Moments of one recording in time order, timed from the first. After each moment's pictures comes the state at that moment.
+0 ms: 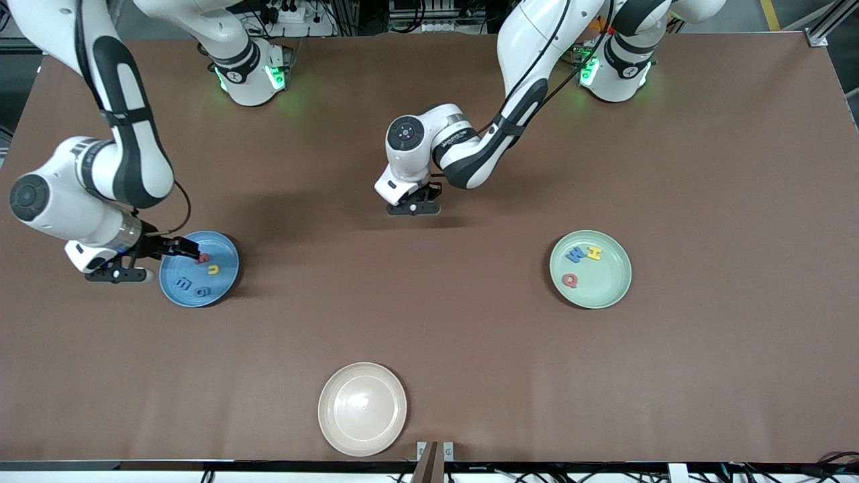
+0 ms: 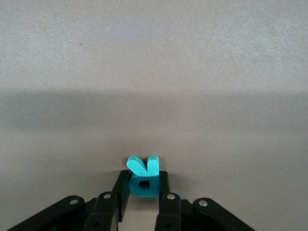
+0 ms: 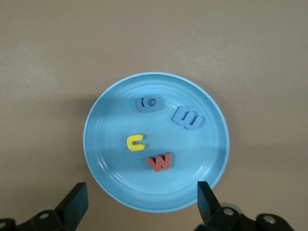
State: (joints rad) left arm -0.77 0.79 -0.24 -1.60 0.15 2.34 -1.08; right arm 0.16 0.25 -0.30 -2.09 0.15 2.26 -0.23
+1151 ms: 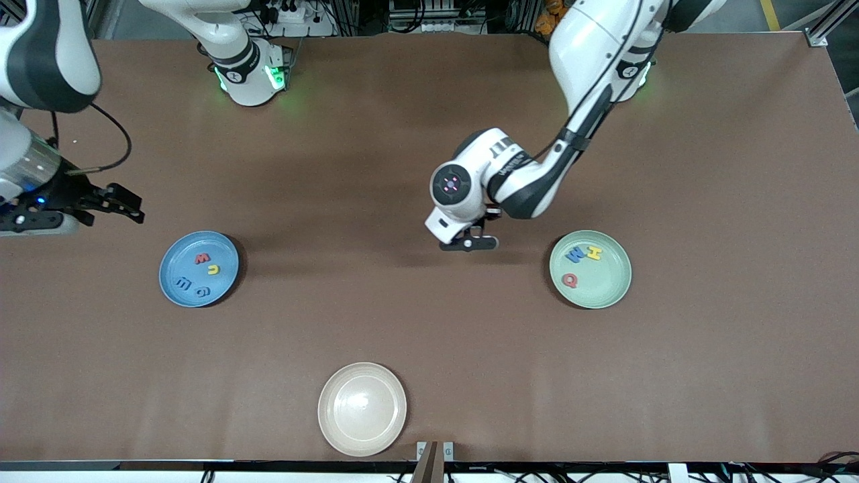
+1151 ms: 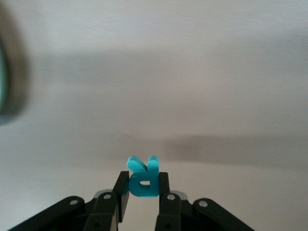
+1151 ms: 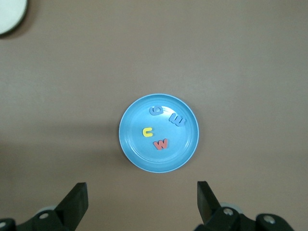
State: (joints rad) left arm -0.50 0.67 -0.24 -1.57 0.15 1.87 -0.74; right arm 0.00 -0.04 -0.08 -1.90 0.02 1.92 -0.12
